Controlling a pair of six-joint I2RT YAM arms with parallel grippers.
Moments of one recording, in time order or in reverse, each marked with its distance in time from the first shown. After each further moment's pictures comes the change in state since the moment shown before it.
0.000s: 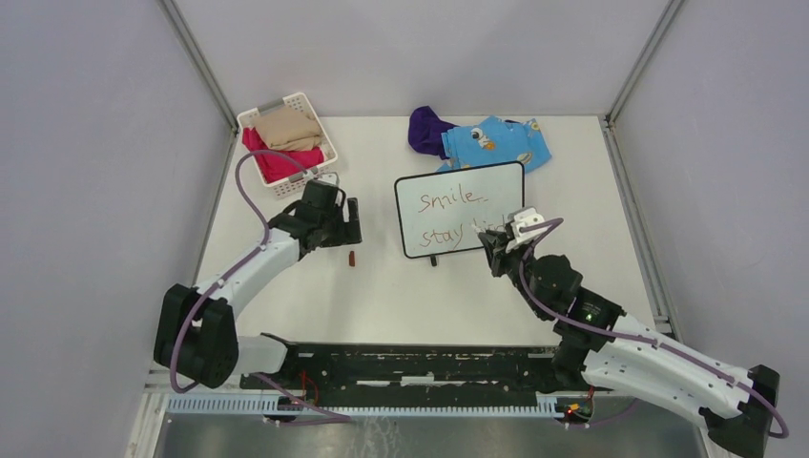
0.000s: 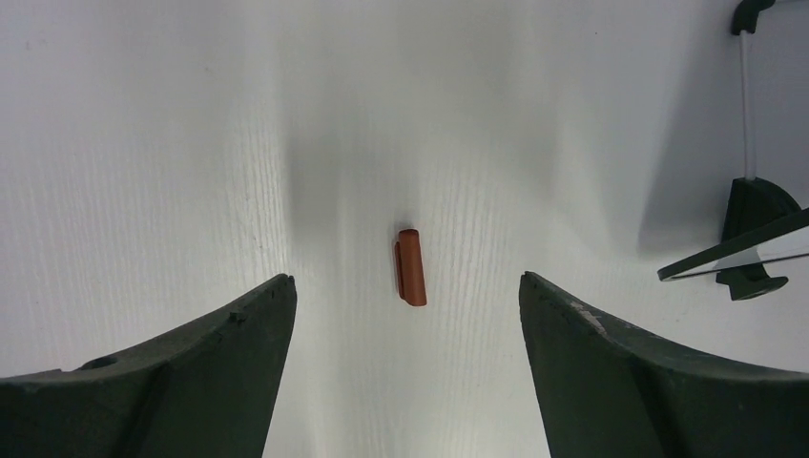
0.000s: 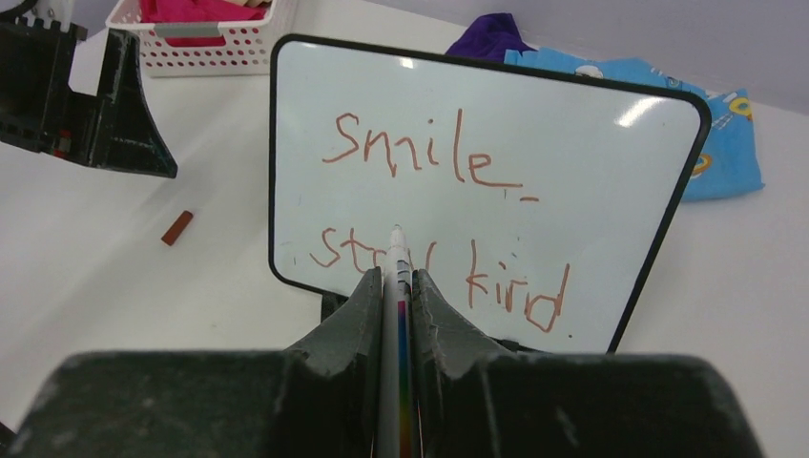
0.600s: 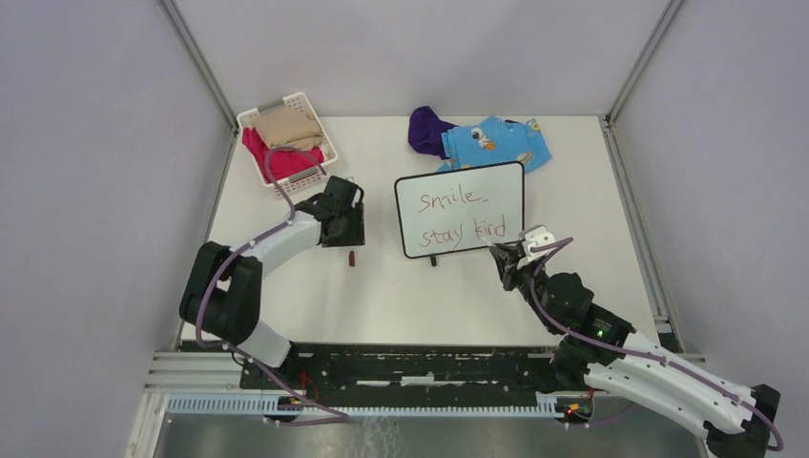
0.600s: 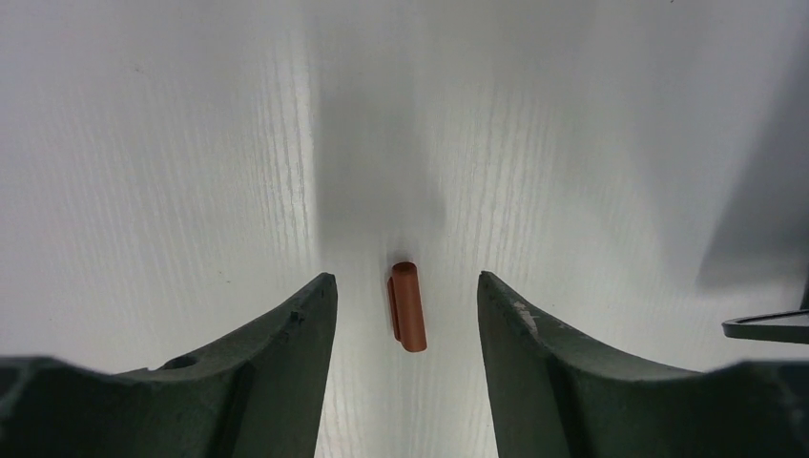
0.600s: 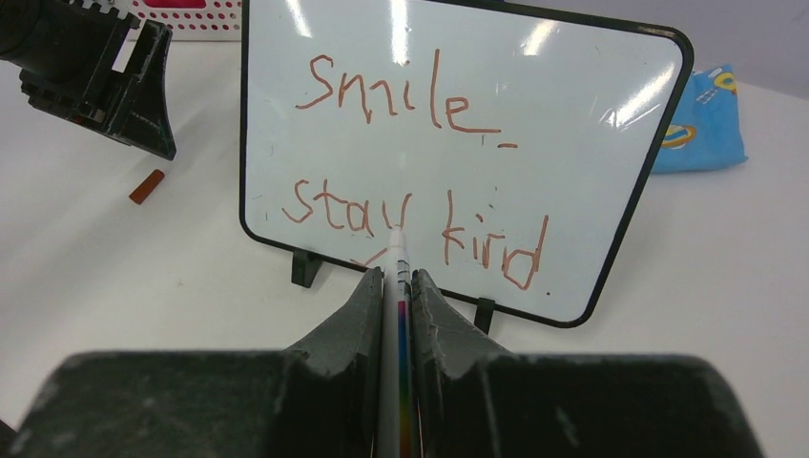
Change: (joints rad) left arm -0.039 0.234 0.087 -0.008 -0.028 0.000; right arm 0.000 -0.211 -0.169 -0.042 -0.010 -0.038
